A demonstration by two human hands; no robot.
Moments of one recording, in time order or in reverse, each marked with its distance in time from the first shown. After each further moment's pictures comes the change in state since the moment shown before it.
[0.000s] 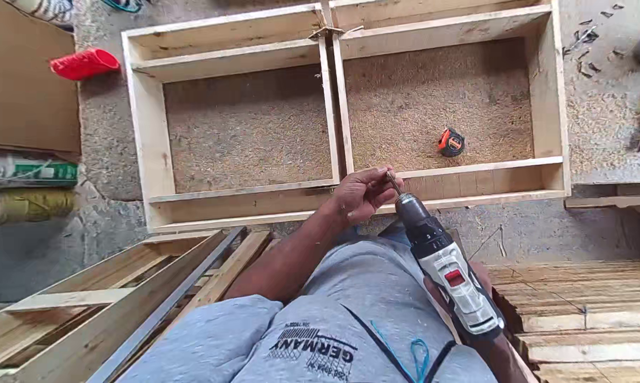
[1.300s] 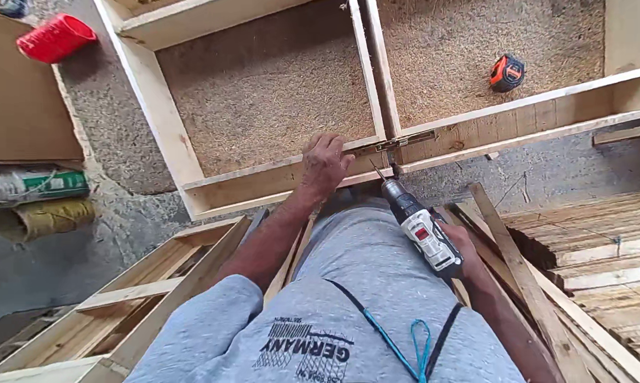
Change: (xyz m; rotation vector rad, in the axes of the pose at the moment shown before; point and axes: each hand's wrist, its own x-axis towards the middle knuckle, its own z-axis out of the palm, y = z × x) left_hand -0.043 0.089 -0.222 2.168 0.248 0.794; right_hand -0.043 -0.014 0.159 -0.187 -0.236 0.059
